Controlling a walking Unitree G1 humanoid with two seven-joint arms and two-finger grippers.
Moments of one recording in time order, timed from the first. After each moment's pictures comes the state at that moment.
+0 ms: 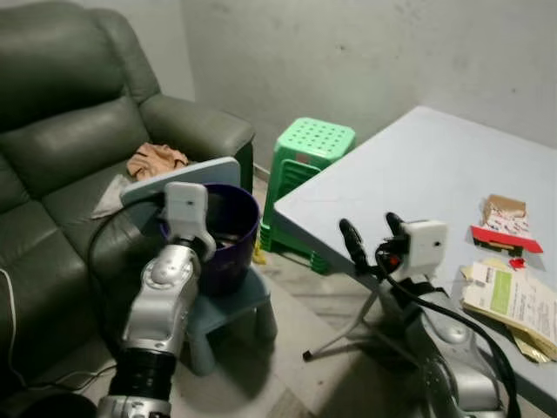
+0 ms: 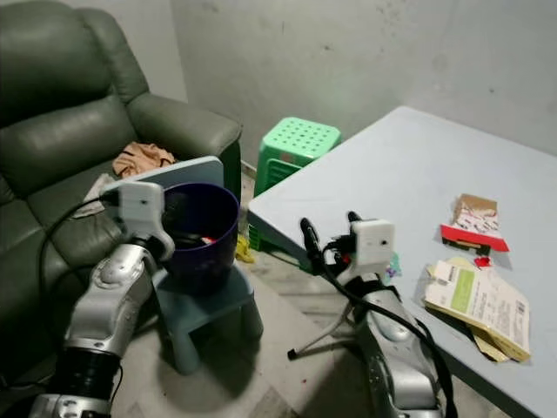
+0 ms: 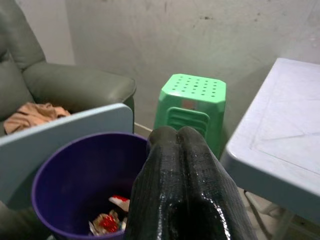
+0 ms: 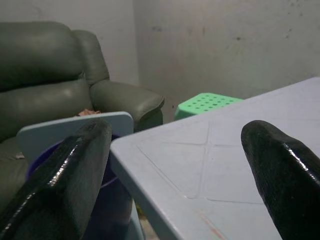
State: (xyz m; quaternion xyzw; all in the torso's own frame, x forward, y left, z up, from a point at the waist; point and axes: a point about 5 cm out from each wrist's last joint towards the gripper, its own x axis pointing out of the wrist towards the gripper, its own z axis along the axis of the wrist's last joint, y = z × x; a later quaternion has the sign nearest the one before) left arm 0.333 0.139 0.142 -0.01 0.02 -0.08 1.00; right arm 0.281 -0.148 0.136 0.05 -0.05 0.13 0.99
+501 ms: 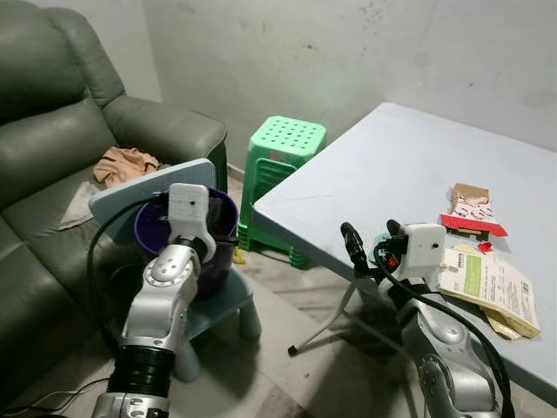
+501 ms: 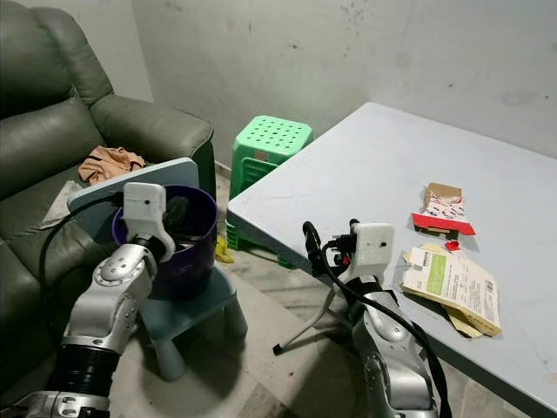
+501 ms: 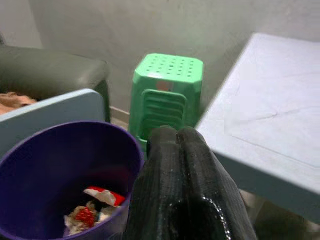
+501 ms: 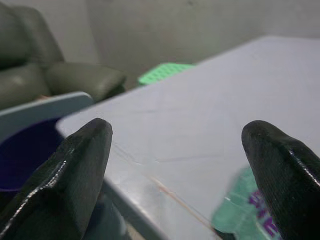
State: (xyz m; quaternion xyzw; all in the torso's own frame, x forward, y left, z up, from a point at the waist) left arm 0.333 0.129 0.138 0.00 0.05 -0.11 0.99; right arm 0.283 -0.154 0.125 0.06 0.01 0.07 1.00
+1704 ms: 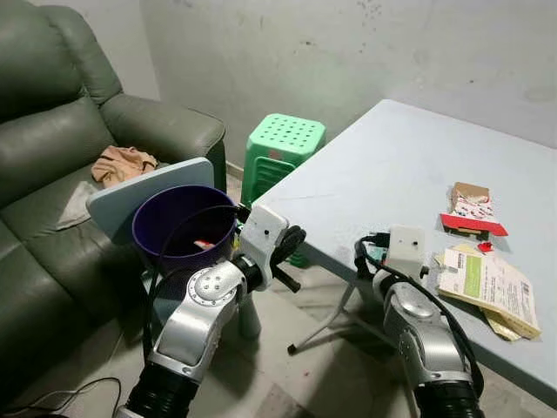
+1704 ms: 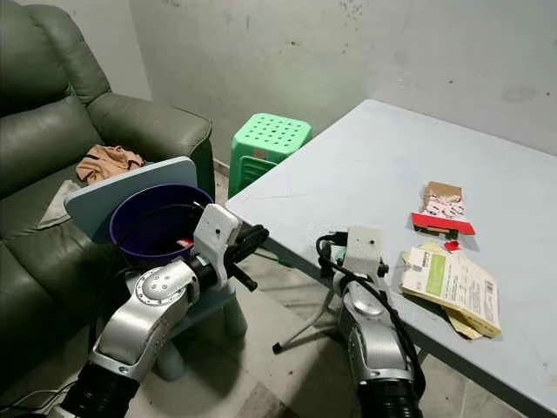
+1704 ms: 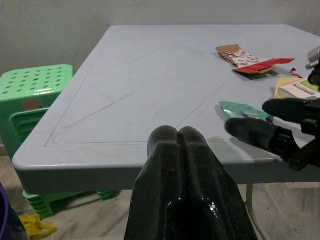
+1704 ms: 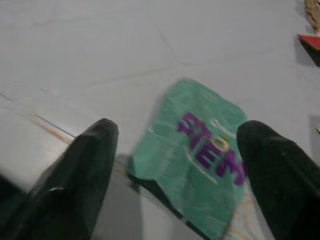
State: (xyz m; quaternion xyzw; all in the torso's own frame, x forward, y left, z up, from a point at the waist) left arm 0.300 0.058 0.139 0.03 0.04 -0.36 0.93; right arm 0.310 -0.163 0.085 0.01 0.16 -0.08 0.98
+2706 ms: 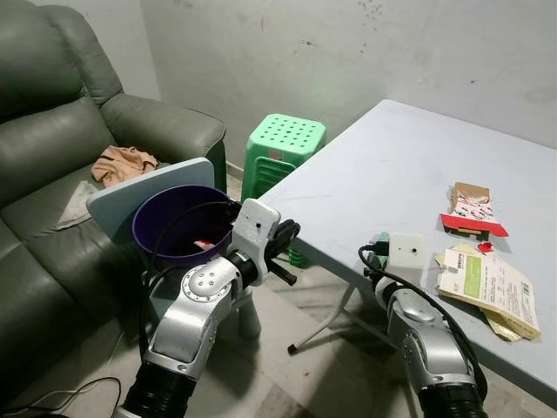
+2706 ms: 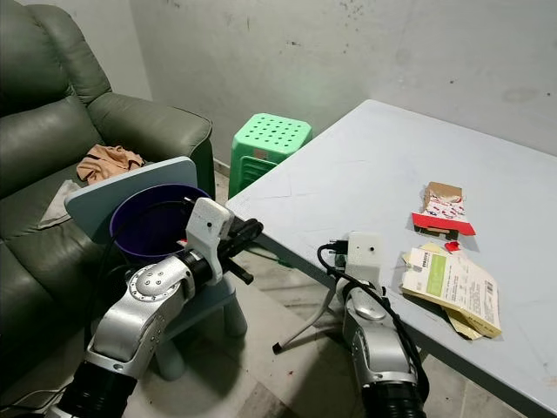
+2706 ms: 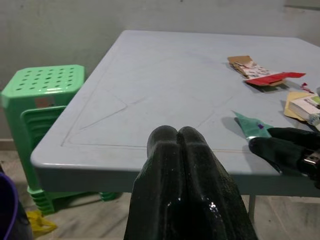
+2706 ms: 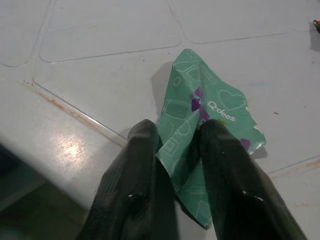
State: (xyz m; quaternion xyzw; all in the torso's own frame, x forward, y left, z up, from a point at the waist) left arm 0.303 0.065 0.145 0.01 0.04 -0.34 0.94; right arm 0.305 -0.161 0.080 -0.02 0.19 -0.06 0.98
